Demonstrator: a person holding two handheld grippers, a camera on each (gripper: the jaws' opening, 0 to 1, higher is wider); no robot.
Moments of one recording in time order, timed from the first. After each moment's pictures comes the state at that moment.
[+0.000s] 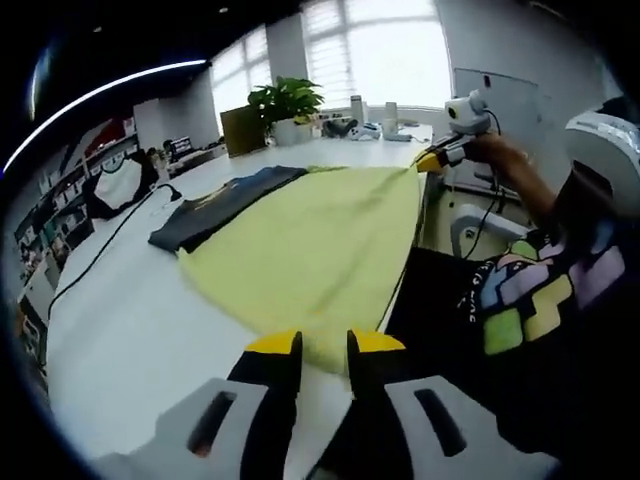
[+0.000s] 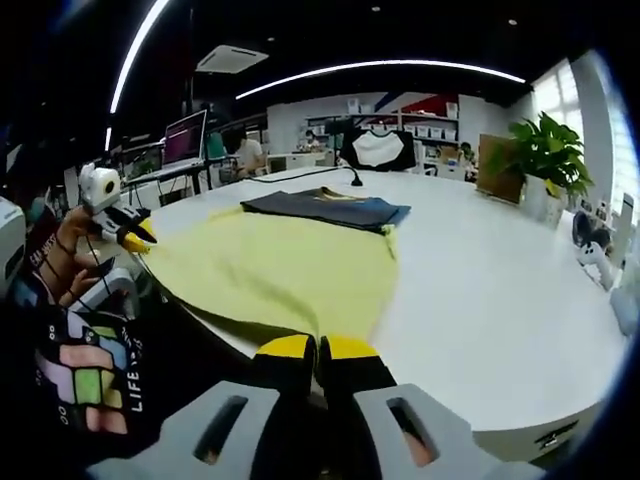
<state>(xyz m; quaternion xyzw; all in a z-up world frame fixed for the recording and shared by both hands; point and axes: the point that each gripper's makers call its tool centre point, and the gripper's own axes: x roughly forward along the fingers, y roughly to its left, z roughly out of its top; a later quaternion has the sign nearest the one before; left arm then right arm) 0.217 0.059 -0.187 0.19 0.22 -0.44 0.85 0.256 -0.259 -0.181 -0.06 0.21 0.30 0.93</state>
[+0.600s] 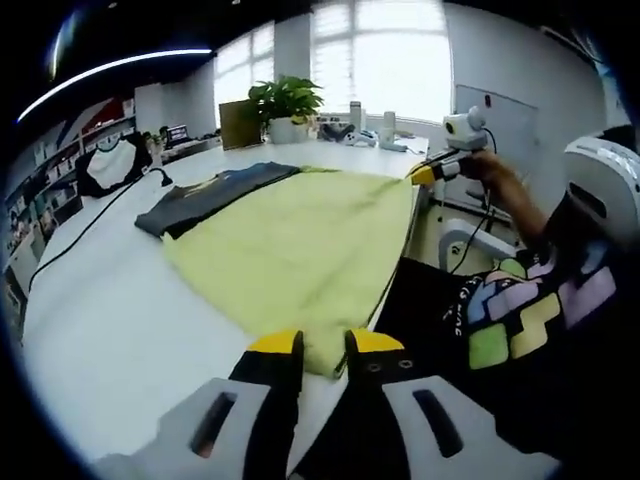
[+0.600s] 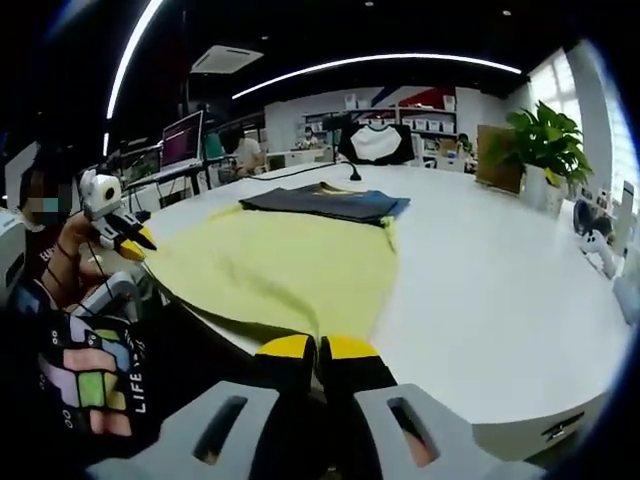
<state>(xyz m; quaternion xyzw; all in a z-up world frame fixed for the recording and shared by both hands) 0.219 0.055 -0.194 0.12 0.24 -0.44 0.86 0.254 -0.259 -0.187 -0.04 0.23 0.30 0.93</state>
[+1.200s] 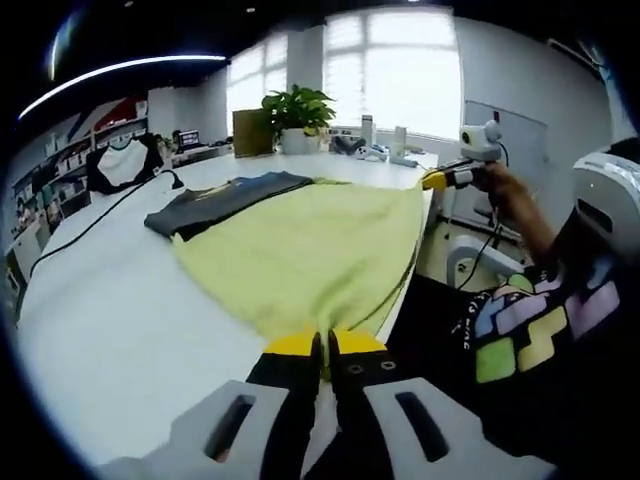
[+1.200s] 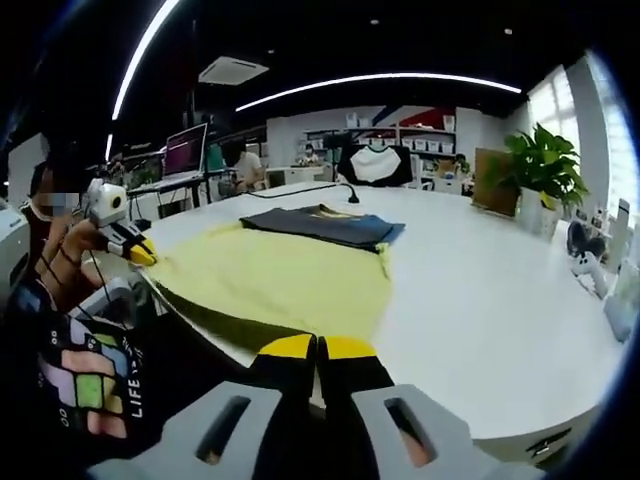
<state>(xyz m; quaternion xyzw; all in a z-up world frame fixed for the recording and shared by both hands) 0.231 0.057 -0.191 0.08 0.22 -0.42 0.88 0.255 -0.263 -0.161 -0.06 0.17 0.30 0.94</state>
